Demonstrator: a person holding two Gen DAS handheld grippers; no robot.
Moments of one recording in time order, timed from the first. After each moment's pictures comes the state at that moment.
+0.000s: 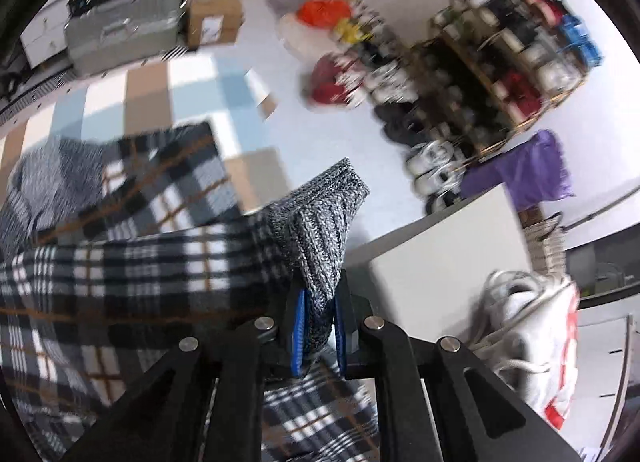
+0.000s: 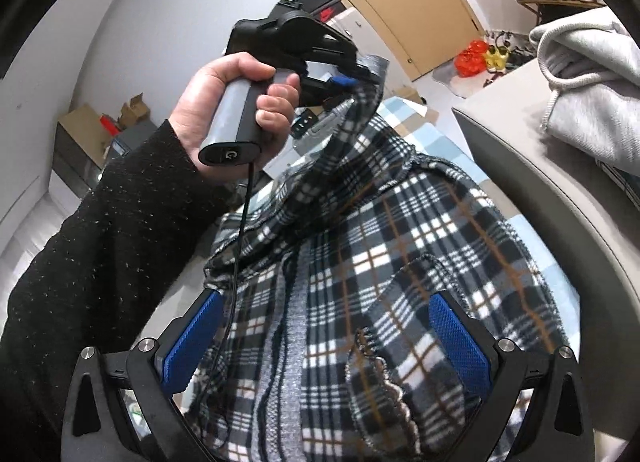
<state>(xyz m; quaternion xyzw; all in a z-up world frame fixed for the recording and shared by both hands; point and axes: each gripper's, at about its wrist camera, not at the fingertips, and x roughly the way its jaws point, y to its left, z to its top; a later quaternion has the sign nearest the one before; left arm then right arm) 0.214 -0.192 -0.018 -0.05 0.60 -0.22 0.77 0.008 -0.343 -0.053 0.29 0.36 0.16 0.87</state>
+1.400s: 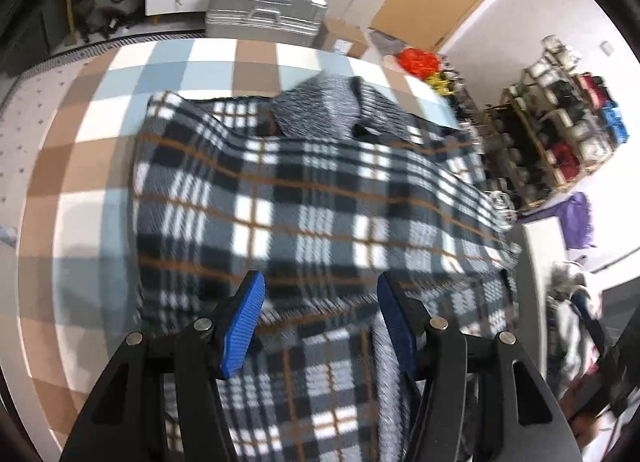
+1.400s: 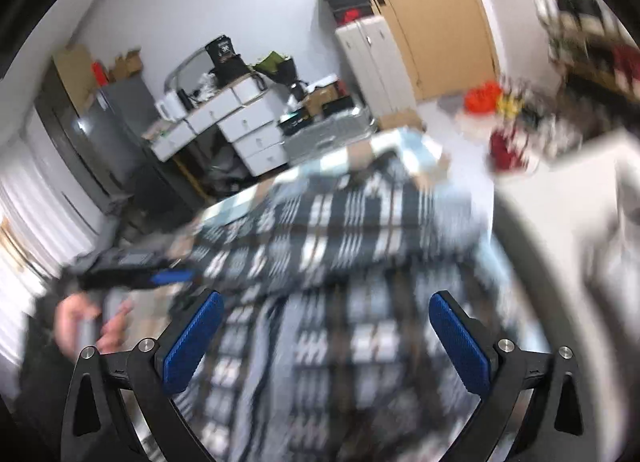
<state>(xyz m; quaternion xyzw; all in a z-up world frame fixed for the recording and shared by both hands) 0.151 0.068 -0.028 -0.12 0.56 -0.12 0.81 0.138 -0.289 0.006 0.12 0.39 0.11 0.91</state>
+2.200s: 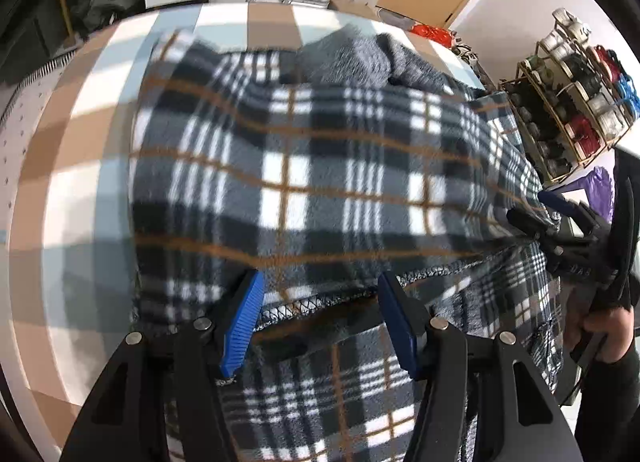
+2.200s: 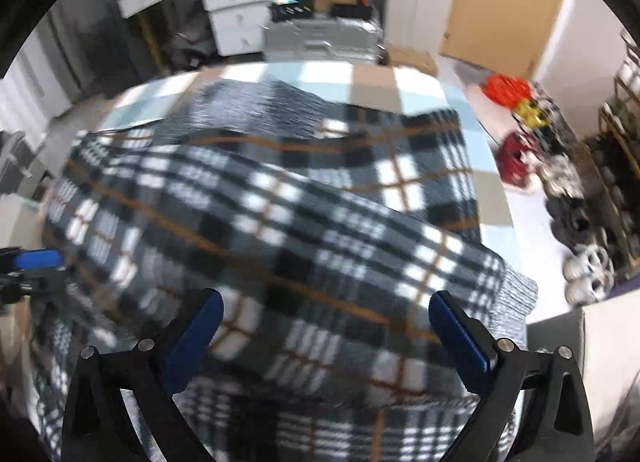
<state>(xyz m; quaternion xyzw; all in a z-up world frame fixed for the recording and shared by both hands) 0.137 0.100 -0.076 -0.10 0.58 -0.13 0.80 0.273 -0.221 -0.098 -0.08 0.52 0.11 0.84</state>
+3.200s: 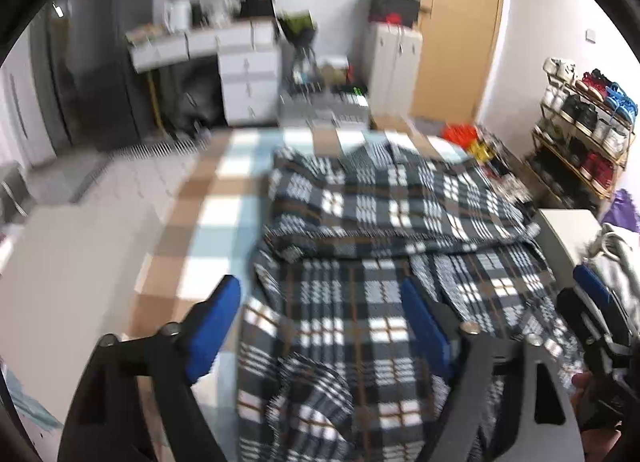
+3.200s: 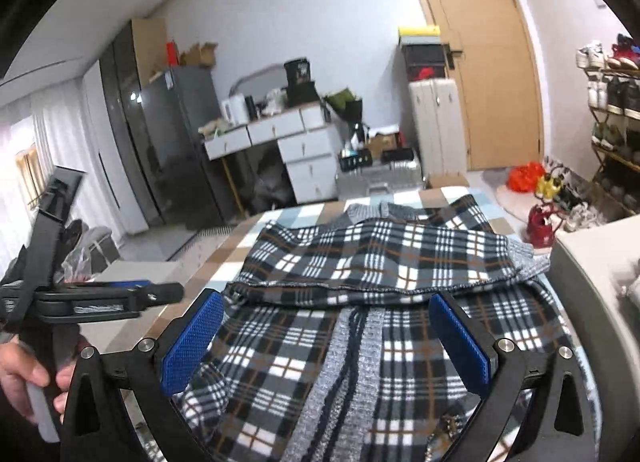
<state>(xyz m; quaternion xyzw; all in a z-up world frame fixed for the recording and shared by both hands) -0.043 0.091 0.022 -0.02 0.36 0.04 0.93 0.022 -0.184 -0.010 0.08 0.24 0.19 0.95</state>
